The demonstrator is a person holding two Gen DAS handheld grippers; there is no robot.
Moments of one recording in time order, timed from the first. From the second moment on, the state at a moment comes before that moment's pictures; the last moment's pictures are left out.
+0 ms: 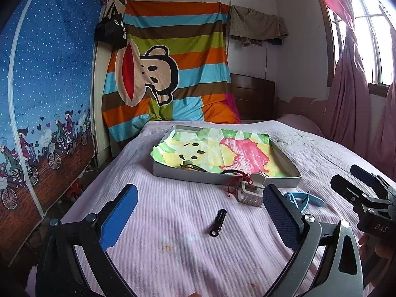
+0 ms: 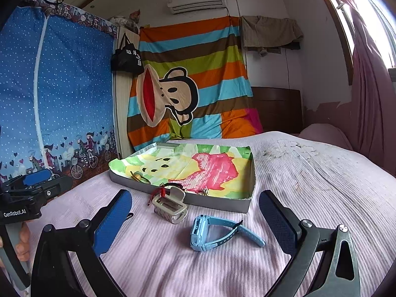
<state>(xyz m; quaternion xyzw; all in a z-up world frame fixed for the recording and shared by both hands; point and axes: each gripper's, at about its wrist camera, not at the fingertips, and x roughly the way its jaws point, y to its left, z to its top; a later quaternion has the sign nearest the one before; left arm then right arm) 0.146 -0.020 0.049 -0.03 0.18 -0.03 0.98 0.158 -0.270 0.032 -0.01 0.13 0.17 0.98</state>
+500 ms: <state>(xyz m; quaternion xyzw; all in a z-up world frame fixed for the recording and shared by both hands) 0.160 -0.014 0.023 -0.03 0.21 -0.03 0.98 0.170 -0.279 0.016 -0.03 0.17 0.18 0.97</state>
